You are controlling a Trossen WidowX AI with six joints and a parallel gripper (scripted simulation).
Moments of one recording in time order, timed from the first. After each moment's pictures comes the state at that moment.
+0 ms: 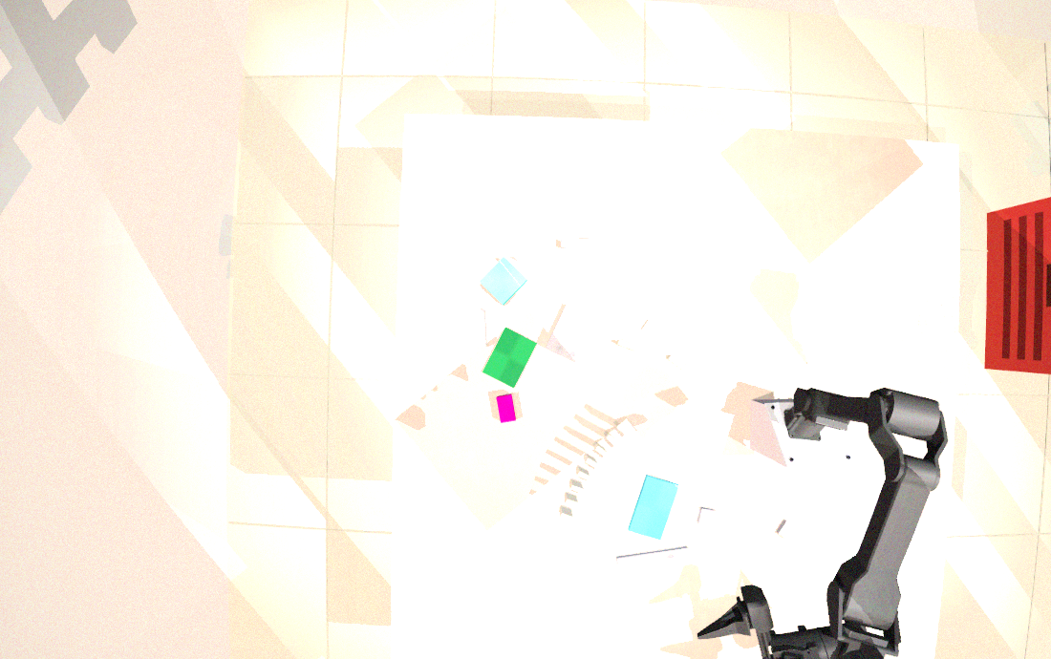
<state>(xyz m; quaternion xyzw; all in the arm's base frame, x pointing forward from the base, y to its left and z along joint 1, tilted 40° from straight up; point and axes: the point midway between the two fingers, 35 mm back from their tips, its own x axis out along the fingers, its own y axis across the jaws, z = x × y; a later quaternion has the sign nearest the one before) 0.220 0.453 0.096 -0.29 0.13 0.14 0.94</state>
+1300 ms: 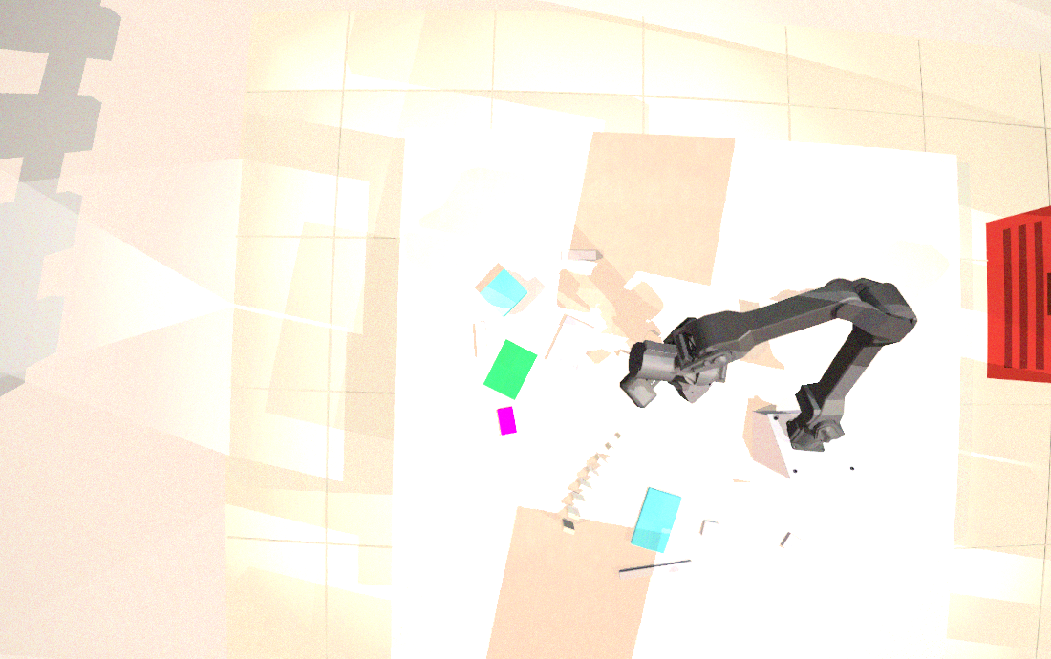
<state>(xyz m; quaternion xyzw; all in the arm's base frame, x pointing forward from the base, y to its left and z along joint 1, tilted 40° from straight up) 0.326 -0.058 0.135 -0.80 0.41 0.45 0.01</state>
